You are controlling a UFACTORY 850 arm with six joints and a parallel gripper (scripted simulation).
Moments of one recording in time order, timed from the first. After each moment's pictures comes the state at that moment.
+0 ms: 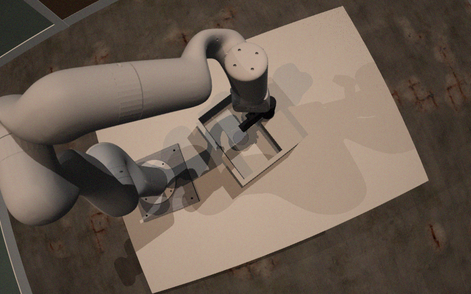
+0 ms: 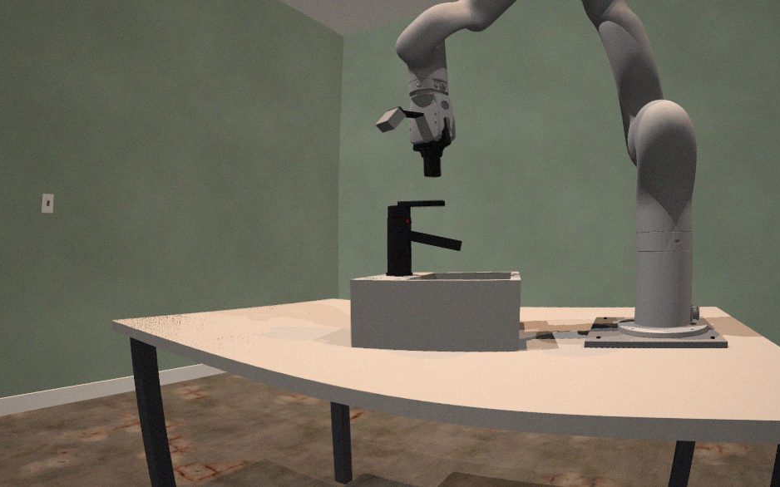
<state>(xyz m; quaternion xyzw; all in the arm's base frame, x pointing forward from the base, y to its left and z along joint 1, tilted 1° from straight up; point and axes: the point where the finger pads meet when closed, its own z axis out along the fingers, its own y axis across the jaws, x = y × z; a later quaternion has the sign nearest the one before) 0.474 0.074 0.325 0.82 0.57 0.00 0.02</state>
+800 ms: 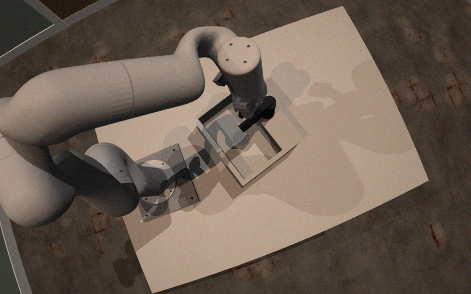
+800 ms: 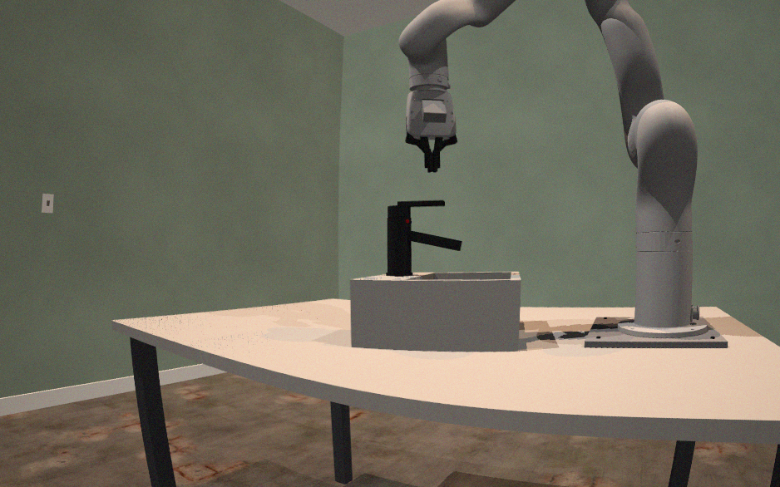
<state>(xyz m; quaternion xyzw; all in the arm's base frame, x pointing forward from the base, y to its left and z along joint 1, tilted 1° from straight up) 0.473 0.075 0.335 0.44 0.90 -0.02 0.03</state>
